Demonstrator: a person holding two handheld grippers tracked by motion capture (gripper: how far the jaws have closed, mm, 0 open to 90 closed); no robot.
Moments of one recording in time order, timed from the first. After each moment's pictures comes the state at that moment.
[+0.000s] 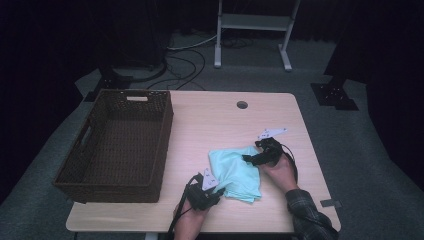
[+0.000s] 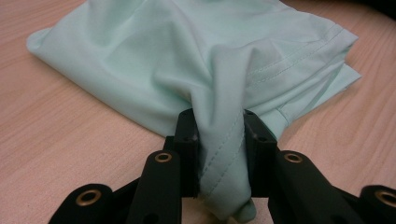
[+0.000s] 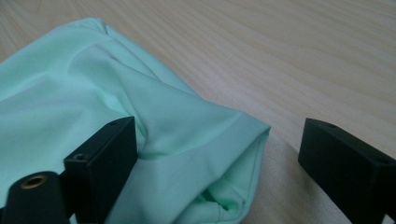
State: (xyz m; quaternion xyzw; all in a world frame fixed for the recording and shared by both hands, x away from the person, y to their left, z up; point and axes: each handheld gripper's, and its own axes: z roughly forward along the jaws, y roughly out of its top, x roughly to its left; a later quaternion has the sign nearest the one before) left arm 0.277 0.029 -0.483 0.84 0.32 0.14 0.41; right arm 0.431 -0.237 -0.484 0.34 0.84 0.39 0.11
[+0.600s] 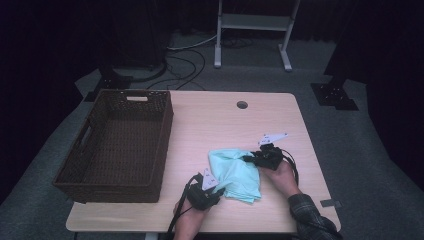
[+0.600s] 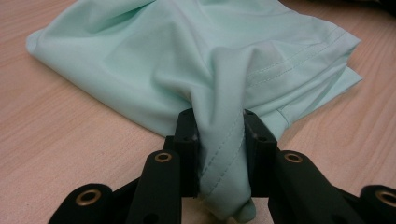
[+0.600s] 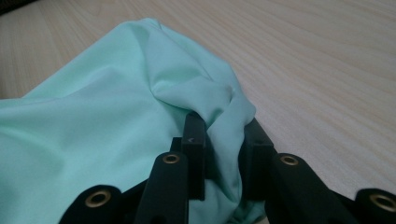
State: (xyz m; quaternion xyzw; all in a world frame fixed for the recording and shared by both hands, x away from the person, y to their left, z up) left arm 0.277 0.030 -0.482 0.84 0.33 0.14 0.41; right arm 0.410 -0.234 -0.483 0.32 0.85 0.42 0.07
